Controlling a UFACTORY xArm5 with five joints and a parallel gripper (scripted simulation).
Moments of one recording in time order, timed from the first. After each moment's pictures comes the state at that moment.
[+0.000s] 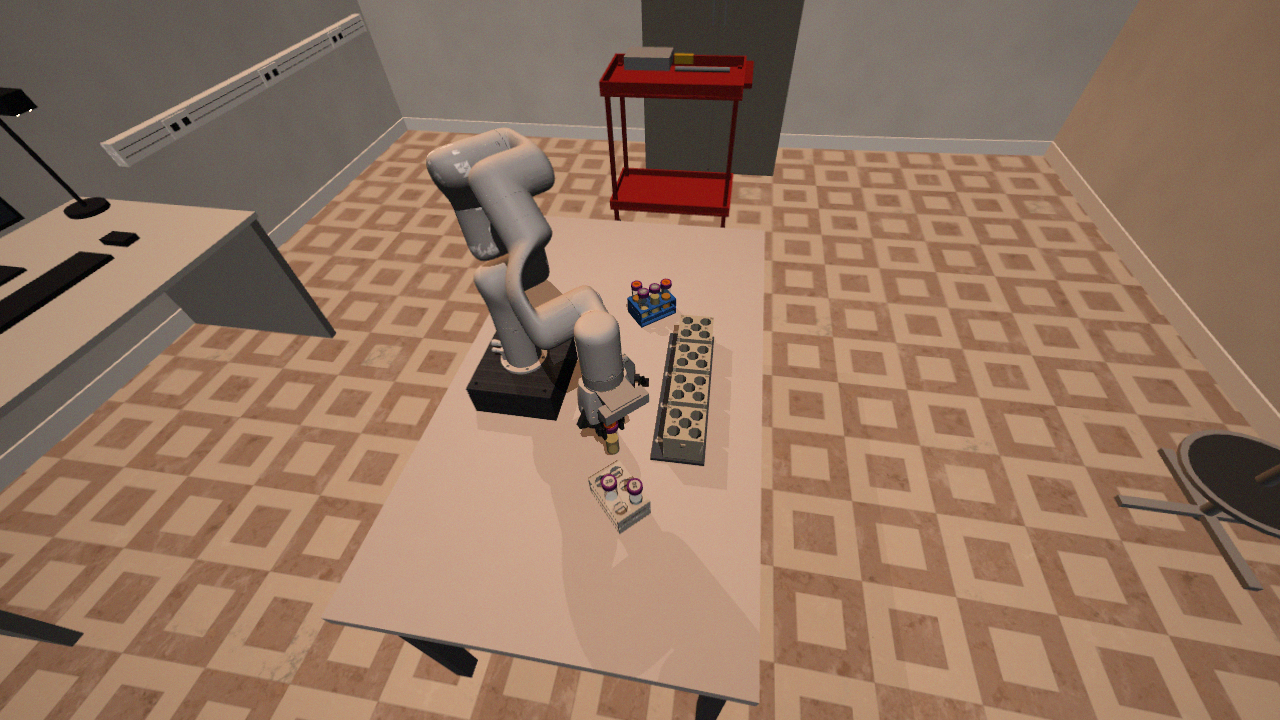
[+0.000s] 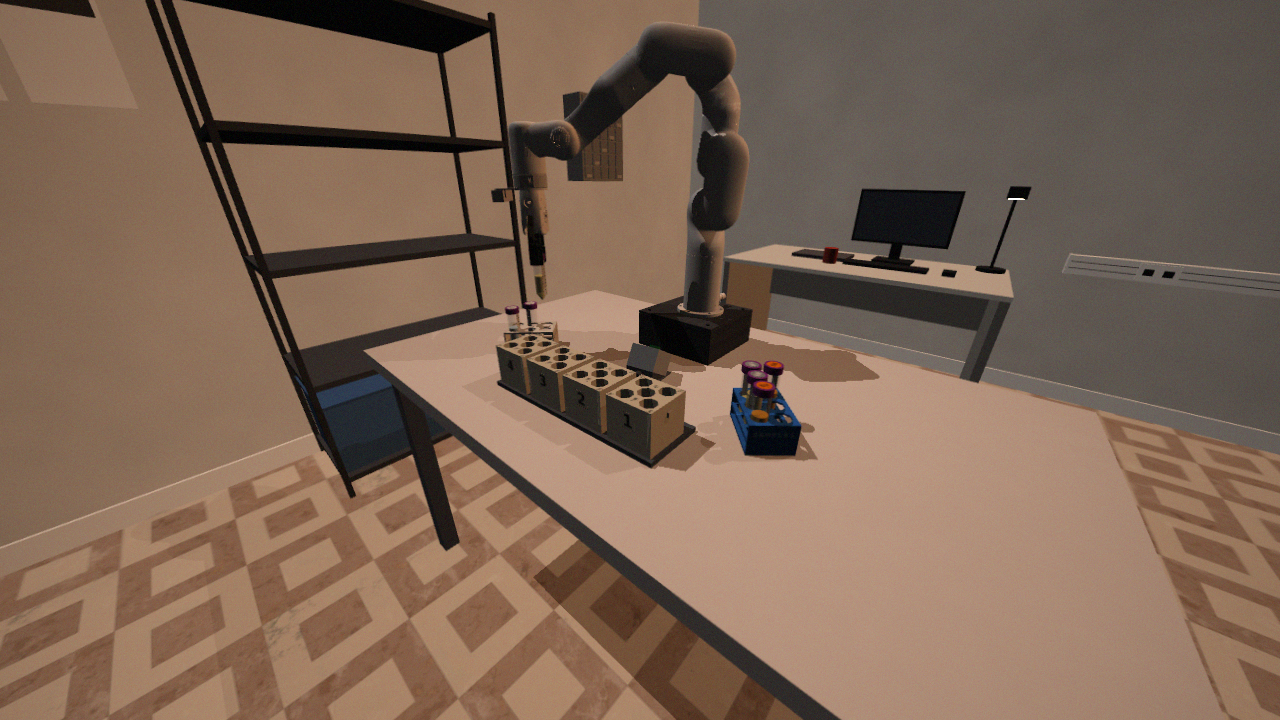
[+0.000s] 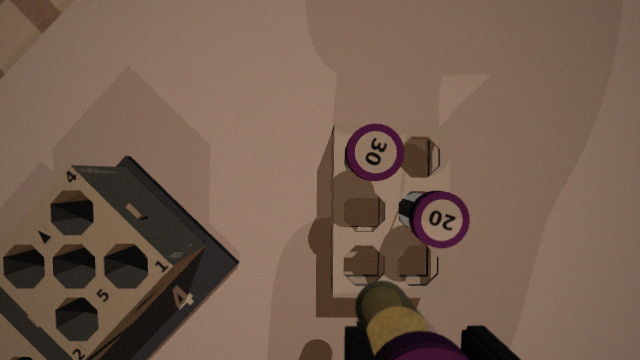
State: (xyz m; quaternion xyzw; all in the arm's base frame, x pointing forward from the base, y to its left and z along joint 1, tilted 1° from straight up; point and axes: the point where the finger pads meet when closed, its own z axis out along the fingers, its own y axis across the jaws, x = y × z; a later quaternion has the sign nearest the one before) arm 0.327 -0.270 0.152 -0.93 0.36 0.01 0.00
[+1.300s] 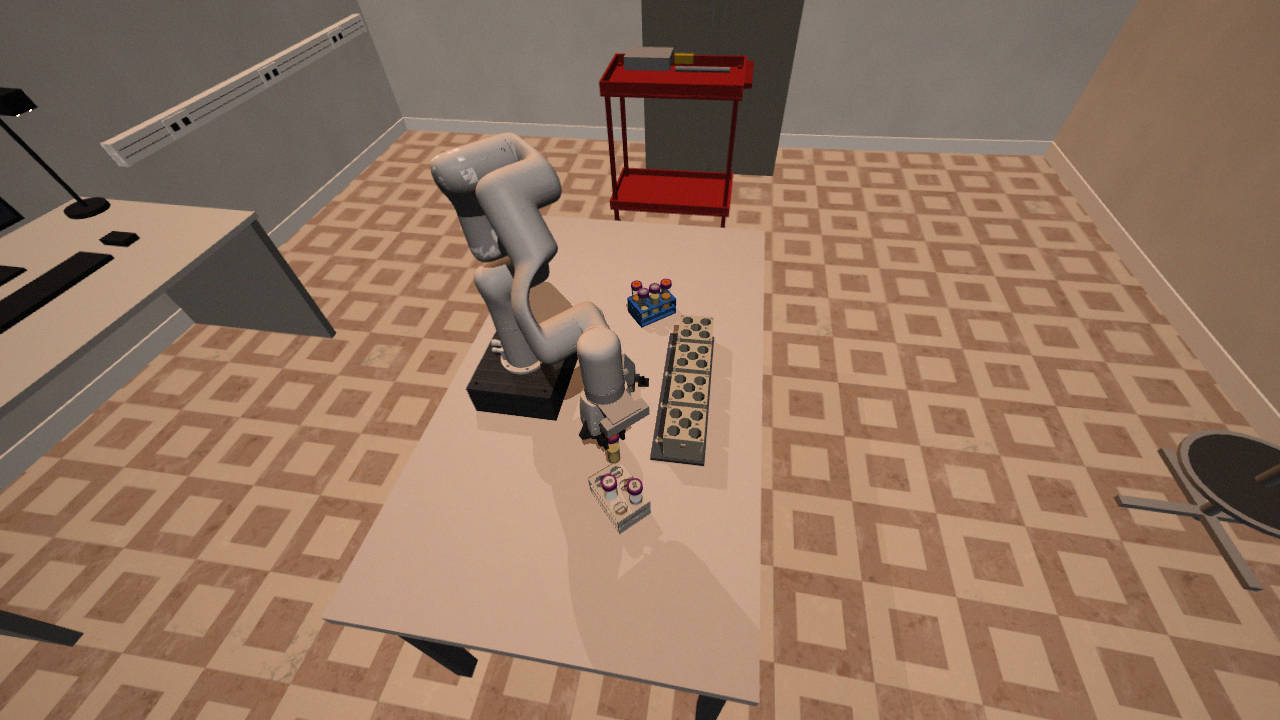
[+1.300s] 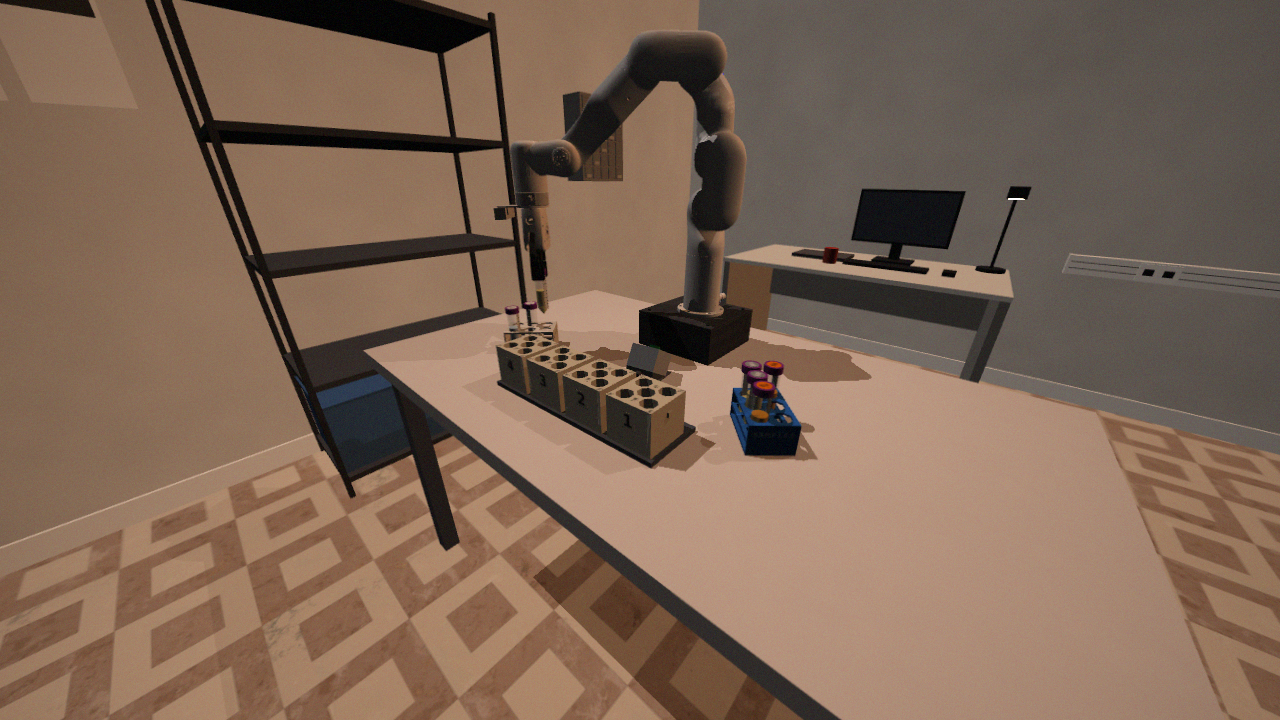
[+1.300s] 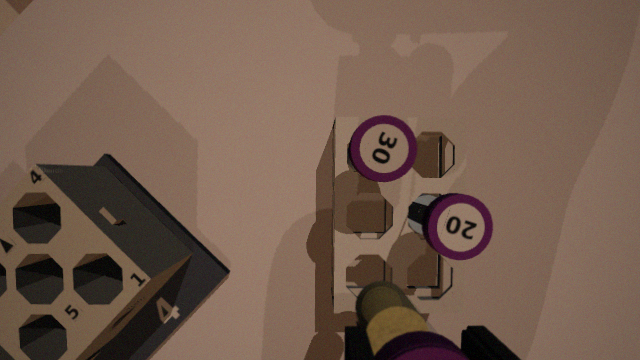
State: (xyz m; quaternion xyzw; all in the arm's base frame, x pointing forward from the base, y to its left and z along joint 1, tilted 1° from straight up) arm 0.327 -0.270 0.115 -0.93 0.36 0.01 0.00
